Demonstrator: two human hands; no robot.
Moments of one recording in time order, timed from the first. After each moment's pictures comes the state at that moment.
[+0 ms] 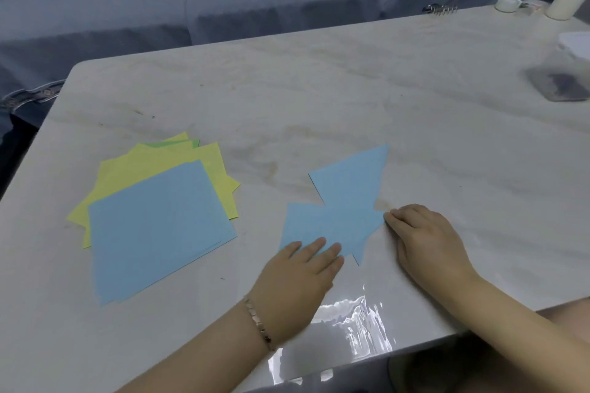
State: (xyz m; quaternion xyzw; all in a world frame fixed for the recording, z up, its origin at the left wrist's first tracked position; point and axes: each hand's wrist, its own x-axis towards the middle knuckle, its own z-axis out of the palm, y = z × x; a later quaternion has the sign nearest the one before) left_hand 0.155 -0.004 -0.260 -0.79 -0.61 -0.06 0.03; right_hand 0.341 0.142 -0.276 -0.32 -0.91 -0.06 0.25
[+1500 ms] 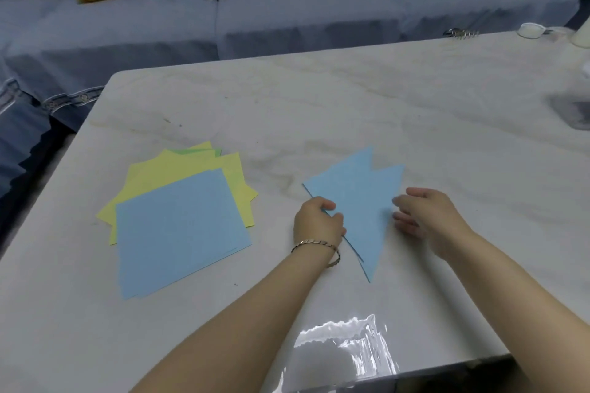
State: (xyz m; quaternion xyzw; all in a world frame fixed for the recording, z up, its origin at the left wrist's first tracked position) left_hand 0.160 0.089 -0.242 -0.20 -0.76 -0.48 -0.38; right_hand 0.286 0.178 -0.214 -0.60 -0.50 0.59 0.20
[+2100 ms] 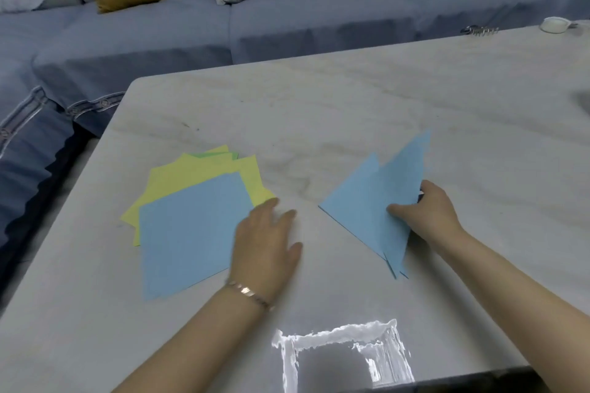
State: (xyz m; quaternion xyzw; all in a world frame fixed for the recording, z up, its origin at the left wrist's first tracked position) left_hand 0.099 -0.004 -0.209 -0.51 -0.85 -0.11 -0.08; right_hand 0.264 0.170 -0.219 -0.57 -0.65 0.46 0.19
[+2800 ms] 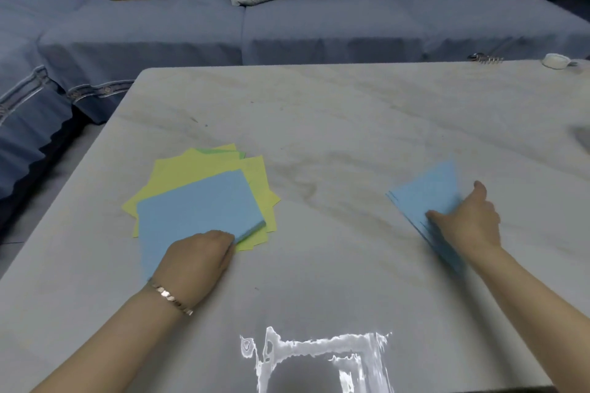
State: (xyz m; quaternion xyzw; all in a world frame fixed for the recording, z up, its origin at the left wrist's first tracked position) left_hand 0.019 -0.067 -0.238 -0.55 -0.83 -0.03 0.04; right_hand 0.287 0.200 -0.215 -0.68 -0.68 0.24 0.14
